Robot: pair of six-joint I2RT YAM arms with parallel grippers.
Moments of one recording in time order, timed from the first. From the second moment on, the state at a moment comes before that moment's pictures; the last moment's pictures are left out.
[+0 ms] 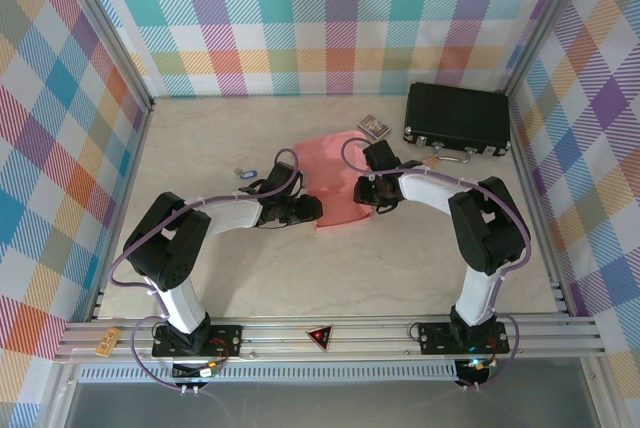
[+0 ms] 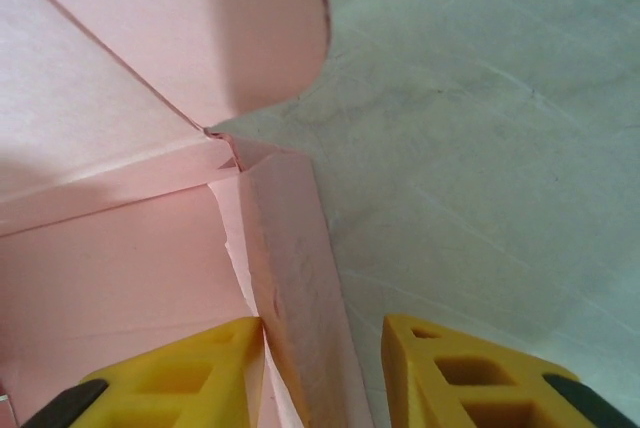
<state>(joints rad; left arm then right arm) -0.58 1.75 0.92 -0.11 0.28 -0.68 0.50 1.82 1.13 -0.41 -0.07 0.54</state>
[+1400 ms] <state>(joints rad) -0.58 1.76 0.92 -0.11 0.28 -0.68 0.53 1.90 1.23 -0.49 0.10 0.42</state>
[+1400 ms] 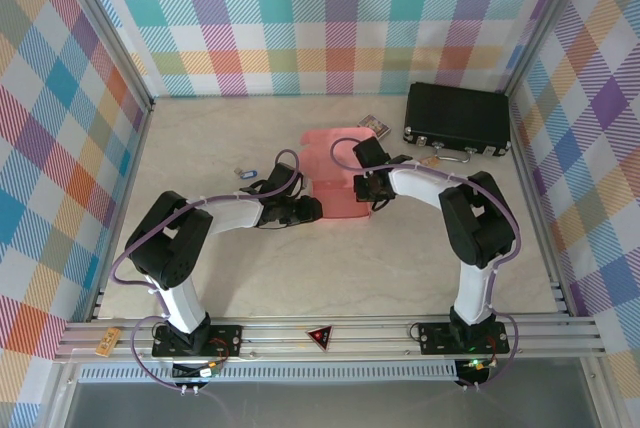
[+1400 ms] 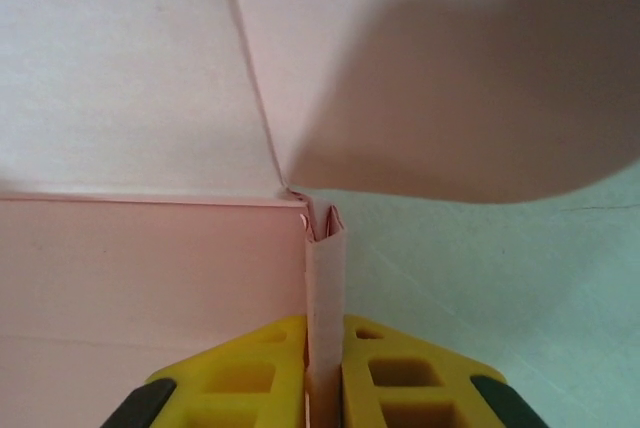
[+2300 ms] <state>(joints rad) -0.57 1.80 1.02 -0.11 0.24 -0.69 0.60 1.97 1.34 -0.59 0.29 0.33</state>
